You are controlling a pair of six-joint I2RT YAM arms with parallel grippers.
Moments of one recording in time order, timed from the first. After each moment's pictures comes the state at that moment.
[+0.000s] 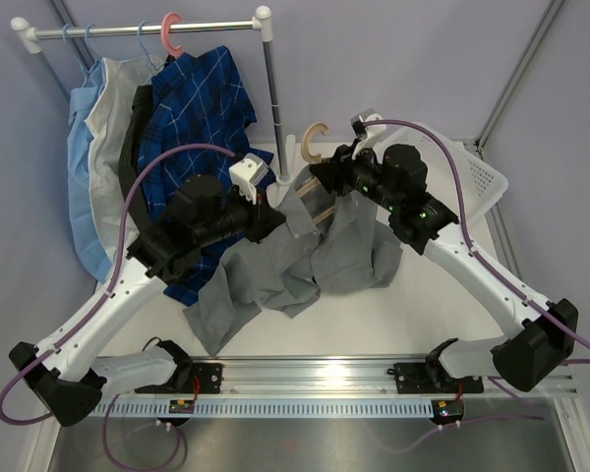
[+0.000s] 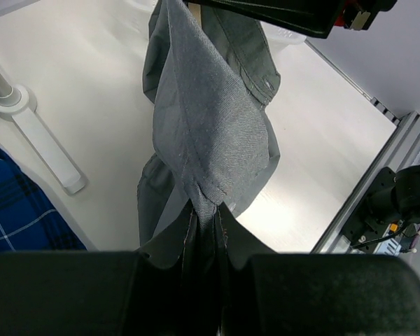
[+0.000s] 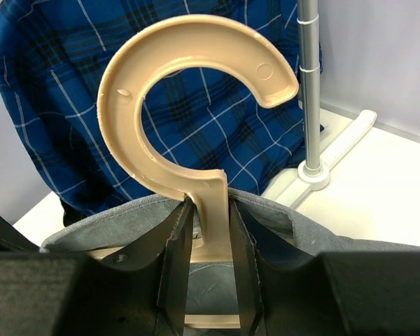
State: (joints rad) left arm -0.68 1.09 1.21 -0.45 0.23 -0.20; right arm 0.59 1.33 1.28 0.00 -0.20 0.24
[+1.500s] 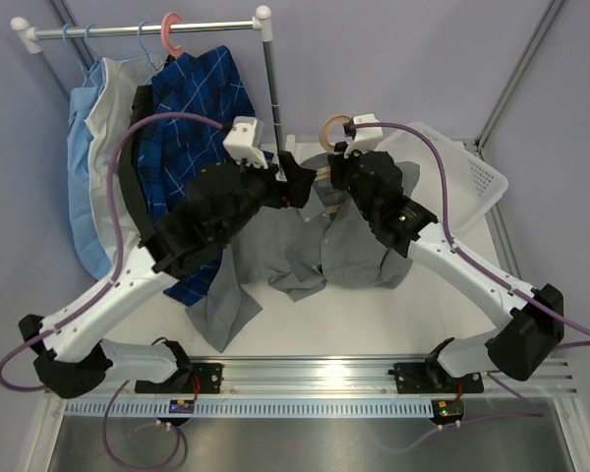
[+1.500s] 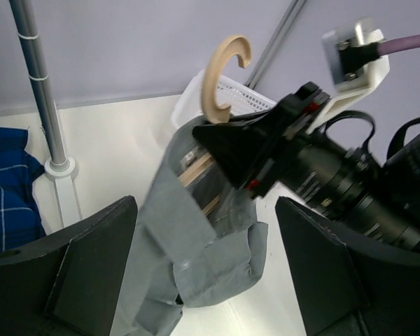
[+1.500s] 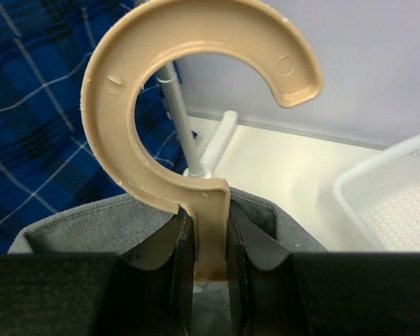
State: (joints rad) left arm -0.89 1.19 1.47 -0.36 -0.33 -0.39; right arm 0.68 1.38 1.27 0.03 0.35 0.11
